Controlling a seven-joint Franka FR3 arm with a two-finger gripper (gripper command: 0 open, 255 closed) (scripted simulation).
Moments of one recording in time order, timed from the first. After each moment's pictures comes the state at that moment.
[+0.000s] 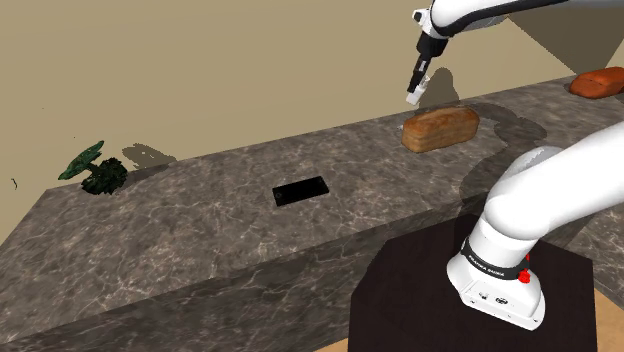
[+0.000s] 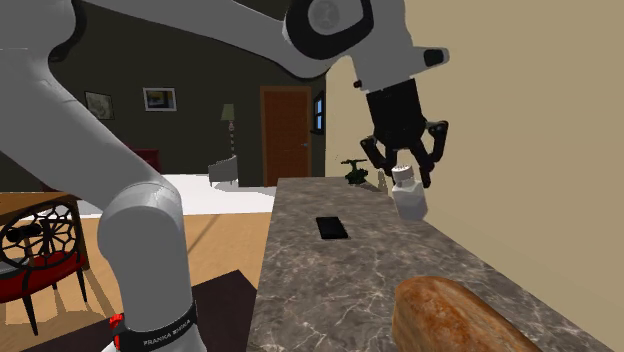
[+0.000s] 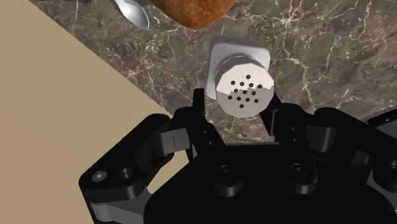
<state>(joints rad) -0.18 -0.61 -0.44 -2.39 -0.26 2.14 -0.72</state>
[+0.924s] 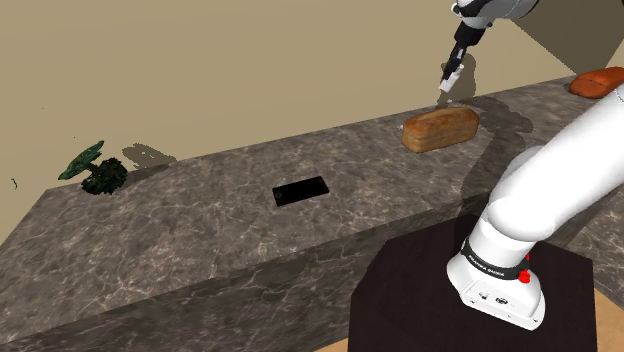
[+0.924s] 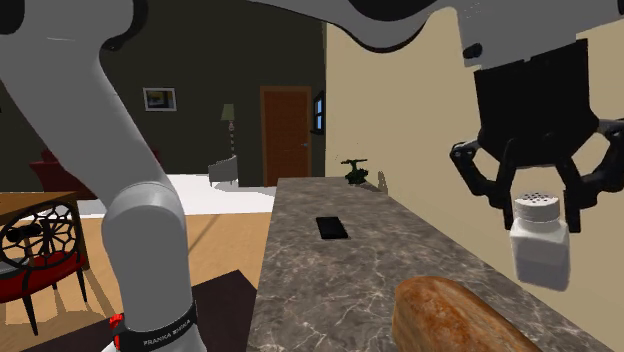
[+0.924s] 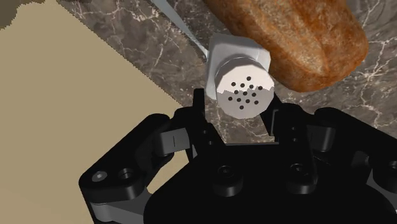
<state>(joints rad) -0.12 -0.36 -0.83 -2.11 -0.14 2.15 -1.13</state>
